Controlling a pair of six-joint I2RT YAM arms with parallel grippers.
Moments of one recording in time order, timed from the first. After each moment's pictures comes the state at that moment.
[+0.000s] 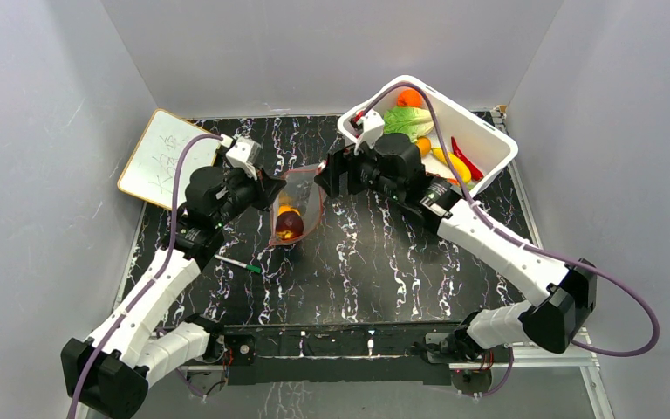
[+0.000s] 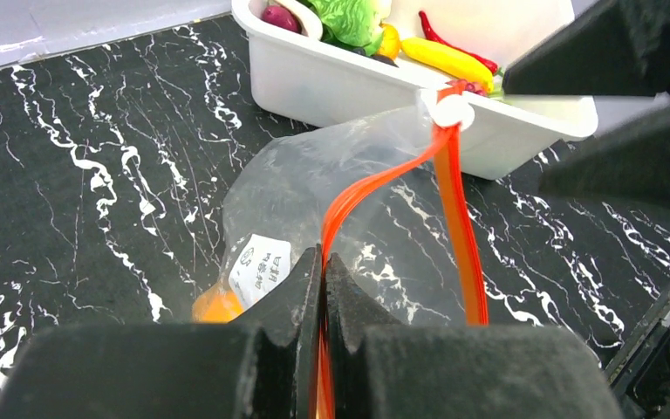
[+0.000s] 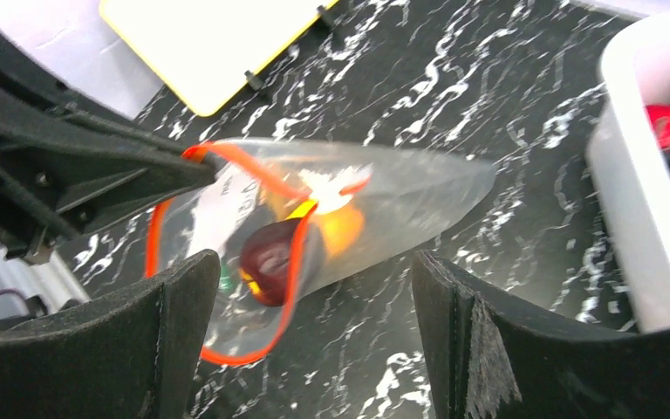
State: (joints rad) left arm -0.40 0.98 0.84 -0.06 0.28 -0.17; right arm 0.76 1.35 1.29 -0.24 -0.04 0.30
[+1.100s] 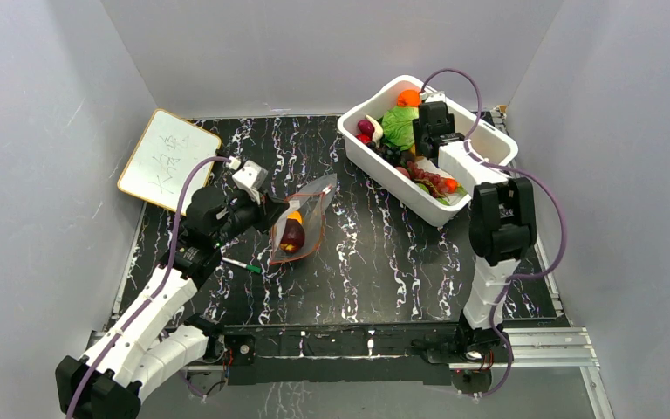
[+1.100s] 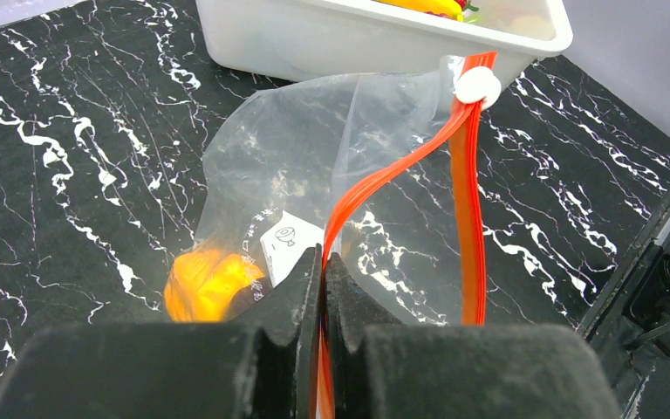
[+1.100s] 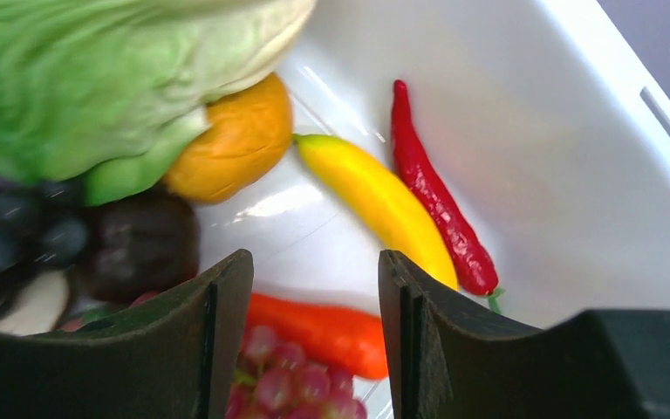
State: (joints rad) left arm -0.43 0.85 0.70 -0.09 0.34 -0.10; right arm 0.19 1.90 1.49 -0.25 0.40 -0.04
